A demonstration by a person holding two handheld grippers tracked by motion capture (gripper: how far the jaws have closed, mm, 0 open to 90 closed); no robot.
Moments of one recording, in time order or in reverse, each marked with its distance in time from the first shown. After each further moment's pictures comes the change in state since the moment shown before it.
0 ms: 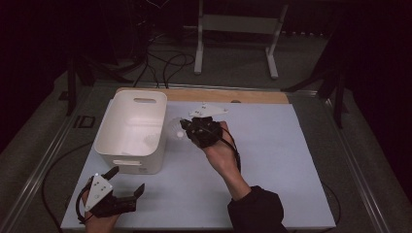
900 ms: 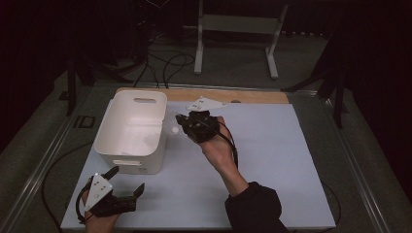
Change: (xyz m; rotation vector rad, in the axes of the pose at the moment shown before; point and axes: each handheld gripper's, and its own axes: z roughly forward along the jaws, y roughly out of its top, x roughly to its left) left arm 0.001 0.000 0.000 0.004 -0.001 0.004; right arm 0.001 0.016 0.002 -0.034 0.041 0.018
